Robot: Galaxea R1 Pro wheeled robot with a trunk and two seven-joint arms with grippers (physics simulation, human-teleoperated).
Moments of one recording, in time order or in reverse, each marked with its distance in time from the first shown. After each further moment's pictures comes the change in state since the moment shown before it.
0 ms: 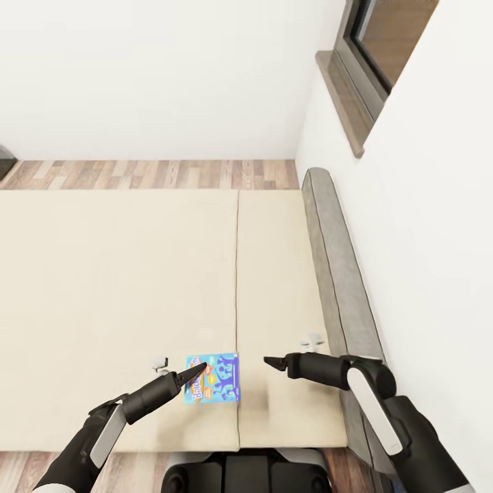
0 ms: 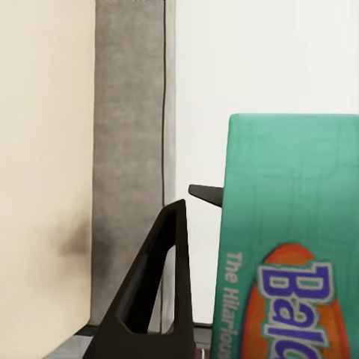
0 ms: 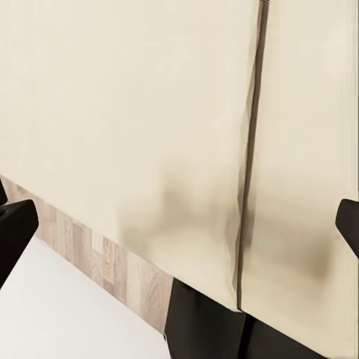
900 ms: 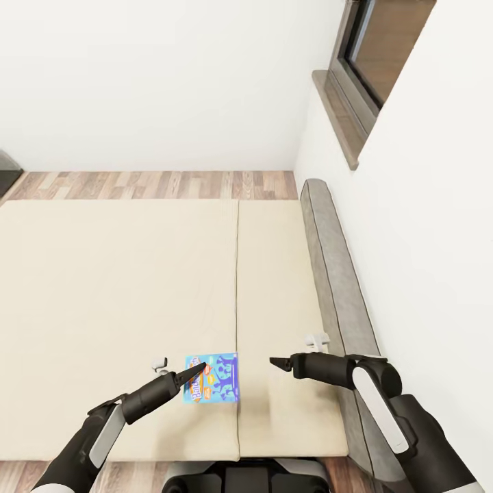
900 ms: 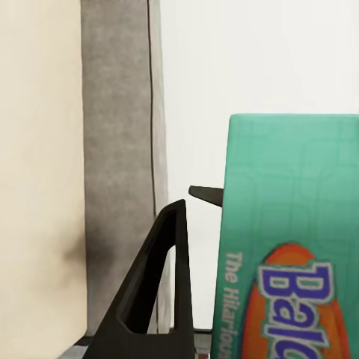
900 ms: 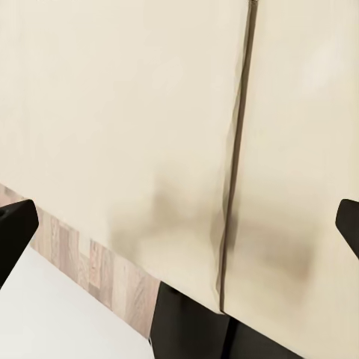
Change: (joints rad) left arm 0.000 0.004 0.000 0.000 0.000 0.001 -0.001; right arm -0.006 -0.034 0.002 0.005 -0.002 0.005 0.001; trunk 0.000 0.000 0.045
